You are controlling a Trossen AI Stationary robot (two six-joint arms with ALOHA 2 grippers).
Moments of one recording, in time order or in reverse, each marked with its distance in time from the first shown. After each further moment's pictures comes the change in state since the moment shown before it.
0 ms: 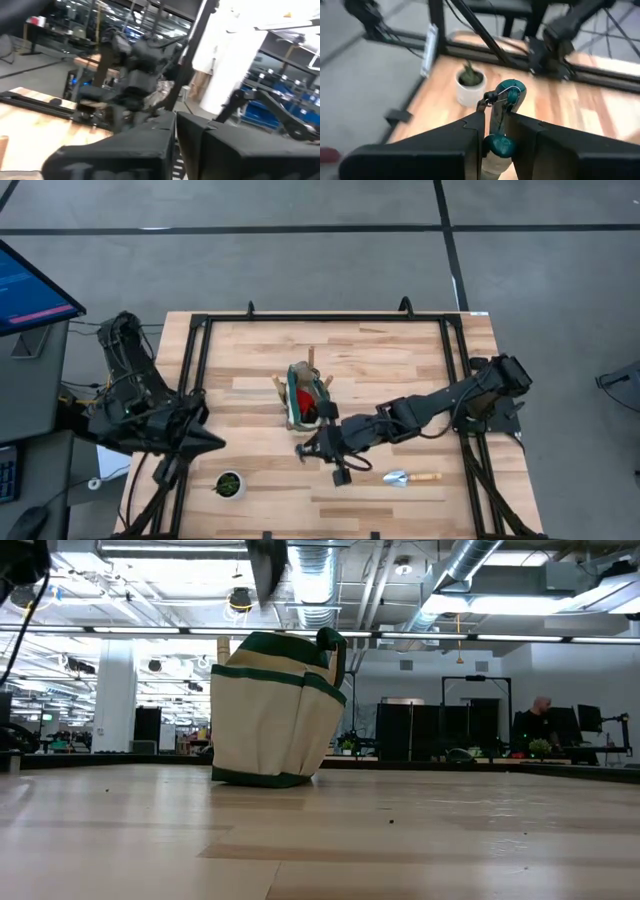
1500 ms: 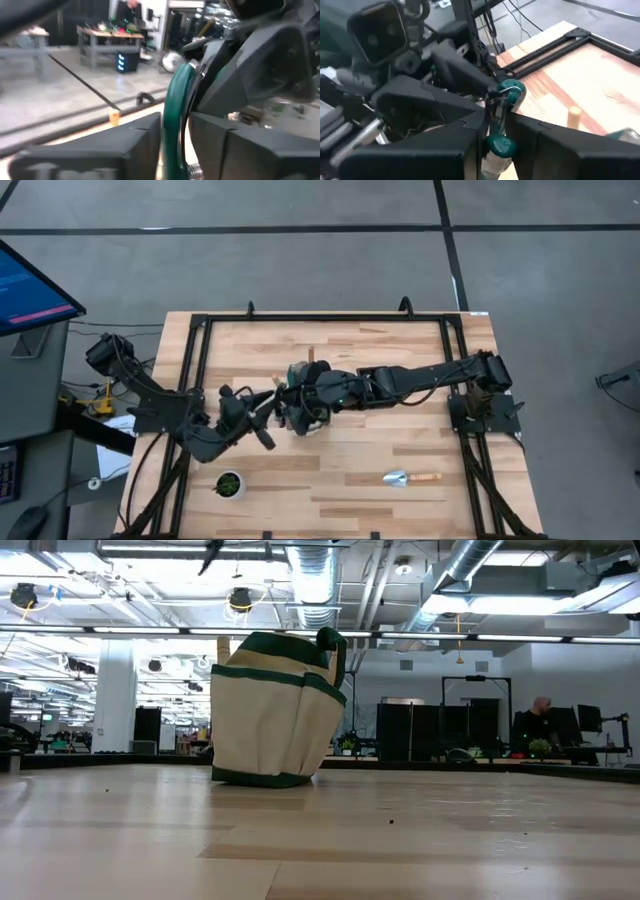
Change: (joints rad) left arm 0.440 0.368 -0.001 0.006 -0.396 -0.140; right arm -0.203 0.119 0.283 -0.132 0.154 0.535
